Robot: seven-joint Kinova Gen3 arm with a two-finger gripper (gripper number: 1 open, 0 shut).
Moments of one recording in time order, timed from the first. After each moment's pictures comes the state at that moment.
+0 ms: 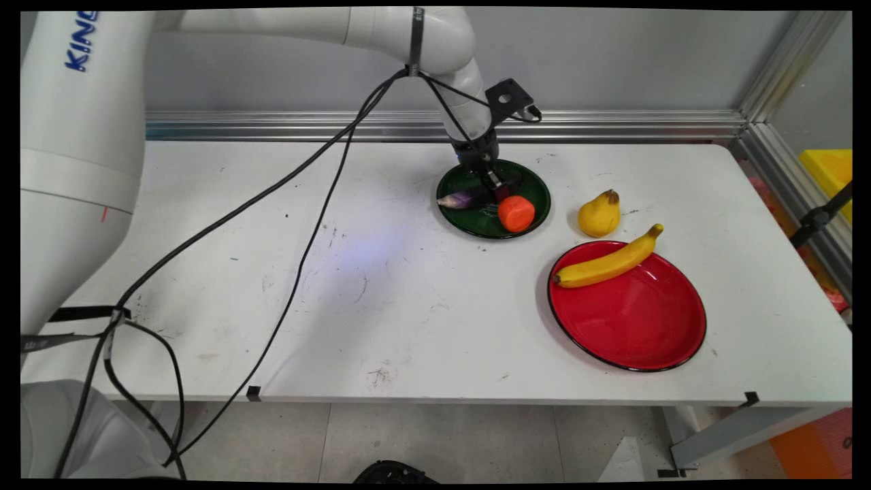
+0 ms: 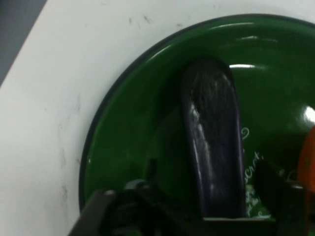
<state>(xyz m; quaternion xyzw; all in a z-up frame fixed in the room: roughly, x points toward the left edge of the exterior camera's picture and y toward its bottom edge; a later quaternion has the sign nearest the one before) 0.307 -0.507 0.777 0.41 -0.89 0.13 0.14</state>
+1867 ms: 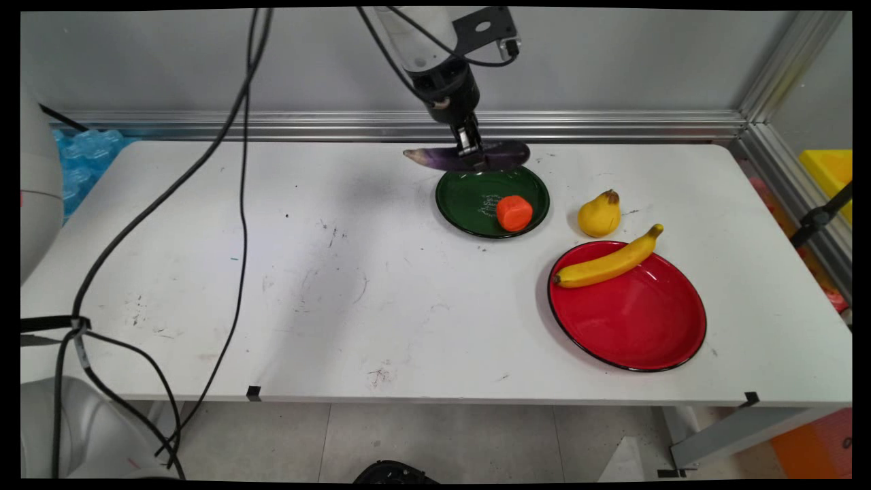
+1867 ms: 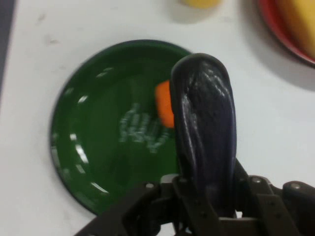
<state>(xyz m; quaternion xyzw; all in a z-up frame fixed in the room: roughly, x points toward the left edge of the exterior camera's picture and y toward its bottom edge) 0.345 -0.419 0.924 0.21 -0.95 0.10 0.18</state>
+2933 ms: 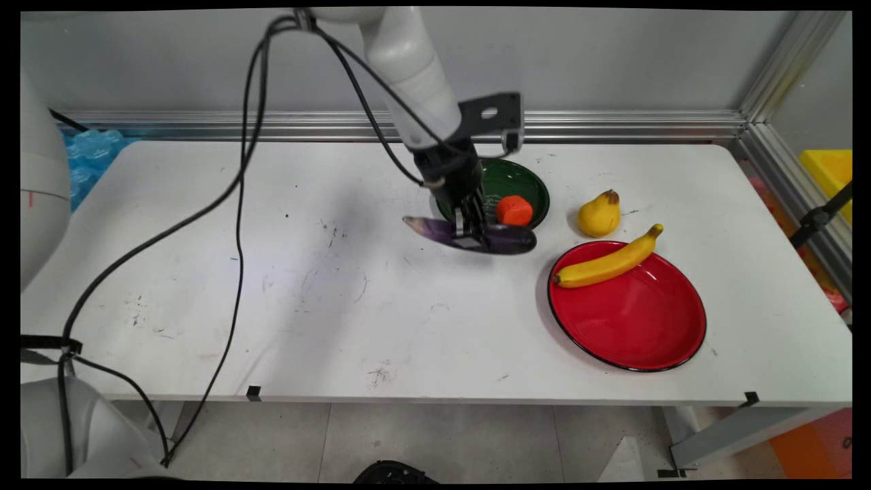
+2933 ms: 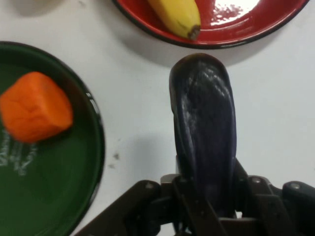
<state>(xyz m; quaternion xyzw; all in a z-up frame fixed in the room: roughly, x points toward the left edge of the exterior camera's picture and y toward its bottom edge) 0.306 -0.351 0.869 0.13 -0.98 0.03 0.17</state>
